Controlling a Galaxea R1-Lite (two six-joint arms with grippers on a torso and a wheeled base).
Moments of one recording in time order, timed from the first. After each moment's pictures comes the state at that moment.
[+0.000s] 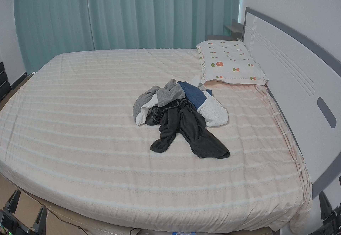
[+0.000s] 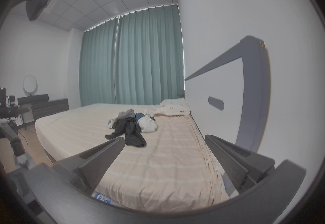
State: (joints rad) left arm 0.00 0.02 -0.02 0.01 -0.04 0.00; right arm 0.00 0.02 -0.06 0.00 0.02 0.01
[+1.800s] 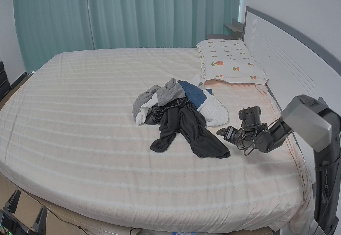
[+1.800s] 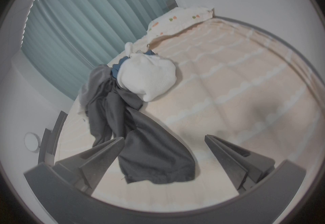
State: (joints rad) left arm 0.00 0.02 -0.02 0.01 -0.04 0.00; right arm 0.28 2.42 -1.23 -0.52 -0.04 0.64
